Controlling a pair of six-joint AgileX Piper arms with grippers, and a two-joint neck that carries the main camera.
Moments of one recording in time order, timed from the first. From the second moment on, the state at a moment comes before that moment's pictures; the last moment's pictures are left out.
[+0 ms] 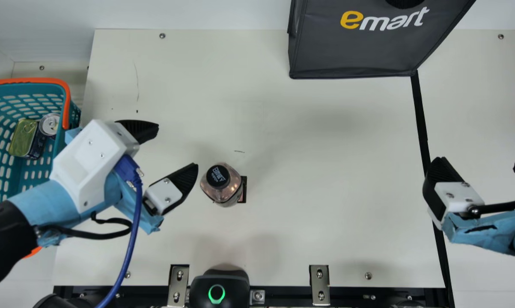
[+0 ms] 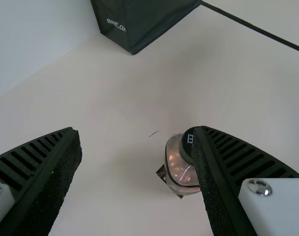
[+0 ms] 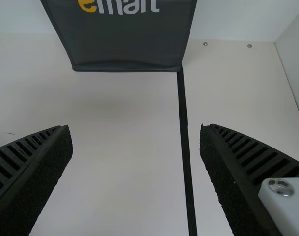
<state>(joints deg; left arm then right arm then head) -26.2 55.2 -49.5 -25.9 40.1 34.1 0.6 42.7 -69.7 -0.8 69.4 -2.3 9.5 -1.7</state>
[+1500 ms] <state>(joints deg) -51.7 57.0 -47.7 8.4 34.2 -16.3 0.6 42.7 -69.7 -0.8 69.4 -2.3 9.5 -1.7</state>
